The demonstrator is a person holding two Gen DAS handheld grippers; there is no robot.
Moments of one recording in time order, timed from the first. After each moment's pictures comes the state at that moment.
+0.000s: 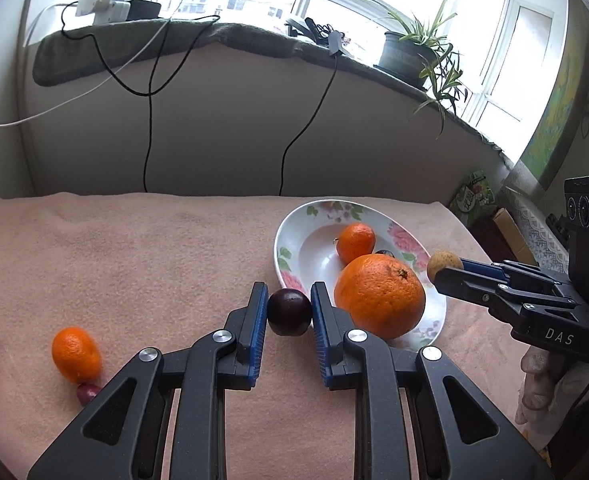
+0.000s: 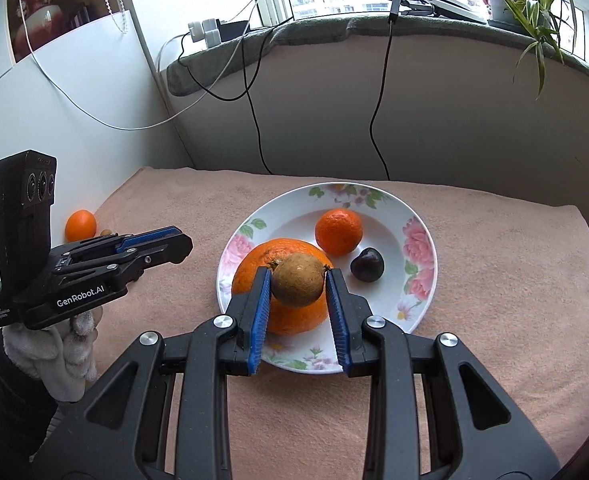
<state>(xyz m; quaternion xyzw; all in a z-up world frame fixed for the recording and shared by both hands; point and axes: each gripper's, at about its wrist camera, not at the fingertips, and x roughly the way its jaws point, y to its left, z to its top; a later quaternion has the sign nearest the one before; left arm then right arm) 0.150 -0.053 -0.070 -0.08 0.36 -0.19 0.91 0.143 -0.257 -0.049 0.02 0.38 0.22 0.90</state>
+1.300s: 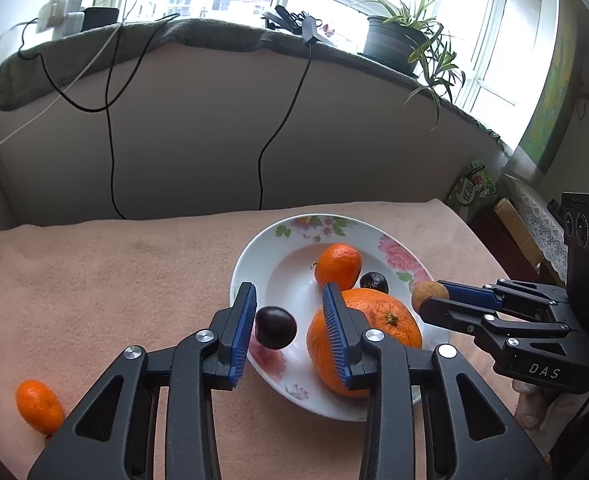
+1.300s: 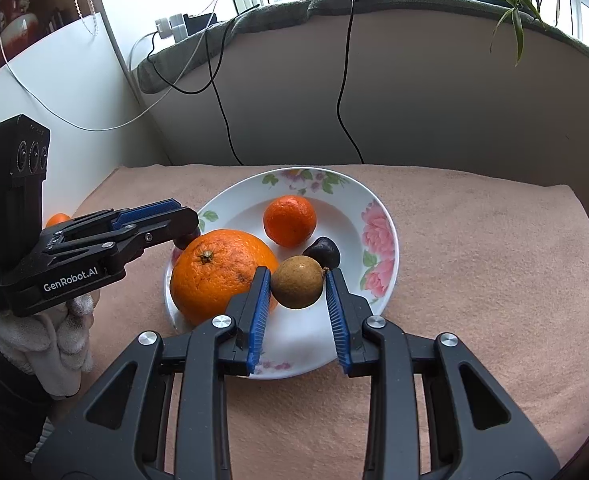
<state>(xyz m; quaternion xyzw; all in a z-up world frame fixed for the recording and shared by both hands) 0.179 -0.090 -0.071 -0.05 0.36 -0.21 0.91 0.161 -0.281 -0.073 0.03 0.40 0.20 0.89</state>
